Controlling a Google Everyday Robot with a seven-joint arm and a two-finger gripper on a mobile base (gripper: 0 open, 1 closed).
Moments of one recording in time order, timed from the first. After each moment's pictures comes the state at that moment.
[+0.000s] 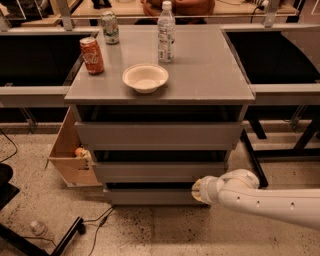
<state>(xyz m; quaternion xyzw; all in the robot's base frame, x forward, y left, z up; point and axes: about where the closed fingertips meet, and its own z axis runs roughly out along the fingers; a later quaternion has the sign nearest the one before) 0.575 -0.153 0.447 -0.67 0.68 -0.06 0.30</state>
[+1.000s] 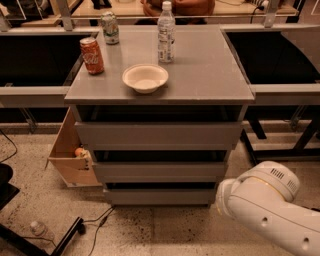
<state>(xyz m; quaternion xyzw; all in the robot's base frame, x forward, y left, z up) 0.435 -0.185 0.632 -0.67 0.71 -0.15 0.16</state>
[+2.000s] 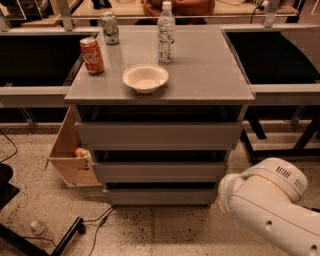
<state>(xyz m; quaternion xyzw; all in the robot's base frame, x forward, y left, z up) 0.438 -0.188 0.667 -0.66 0.71 -0.18 0.17</state>
